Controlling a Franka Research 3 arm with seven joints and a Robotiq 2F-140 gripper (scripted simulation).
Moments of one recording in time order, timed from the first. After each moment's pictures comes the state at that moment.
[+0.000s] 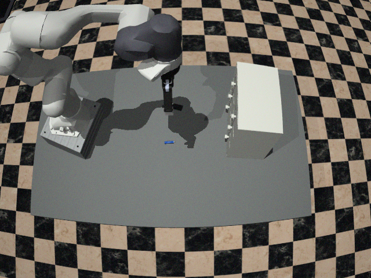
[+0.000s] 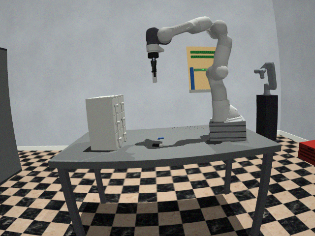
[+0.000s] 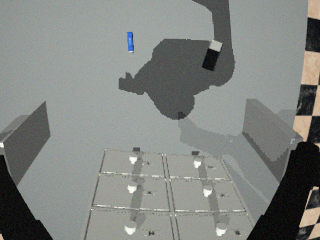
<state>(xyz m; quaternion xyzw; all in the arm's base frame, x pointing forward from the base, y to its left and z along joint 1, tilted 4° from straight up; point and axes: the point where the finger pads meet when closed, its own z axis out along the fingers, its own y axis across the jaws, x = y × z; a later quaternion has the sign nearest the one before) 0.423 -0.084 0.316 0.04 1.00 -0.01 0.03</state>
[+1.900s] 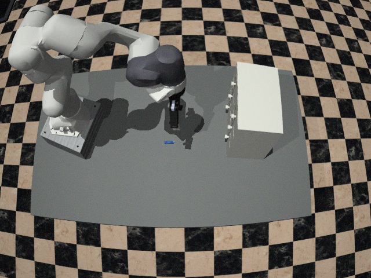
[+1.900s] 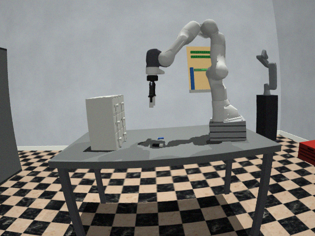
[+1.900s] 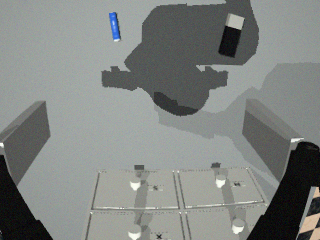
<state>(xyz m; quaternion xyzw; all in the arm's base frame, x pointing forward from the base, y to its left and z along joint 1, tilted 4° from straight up) 0.461 -0.079 0.158 0.09 0.99 -0.01 0.06</state>
